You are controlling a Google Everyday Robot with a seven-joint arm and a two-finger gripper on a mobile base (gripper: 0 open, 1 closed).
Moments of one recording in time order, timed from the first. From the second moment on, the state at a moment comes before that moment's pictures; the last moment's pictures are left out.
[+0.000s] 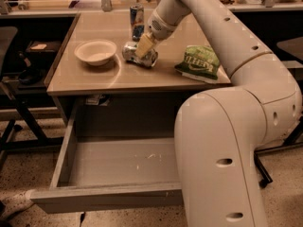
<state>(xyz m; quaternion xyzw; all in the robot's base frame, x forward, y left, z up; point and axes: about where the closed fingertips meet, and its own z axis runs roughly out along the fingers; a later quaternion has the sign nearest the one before) 0.768 0.002 0.849 -0.44 0.86 0.17 0.21</state>
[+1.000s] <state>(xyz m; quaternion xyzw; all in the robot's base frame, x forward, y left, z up) 0.768 0.002 0.849 -0.44 0.86 0.17 0.21</state>
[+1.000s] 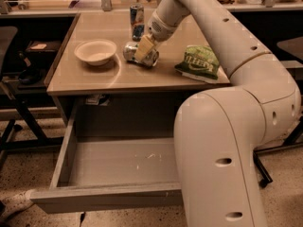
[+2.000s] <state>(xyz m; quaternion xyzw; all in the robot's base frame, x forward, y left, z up) 0.777 -0.051 0.918 -0.39 0.88 0.11 0.26</state>
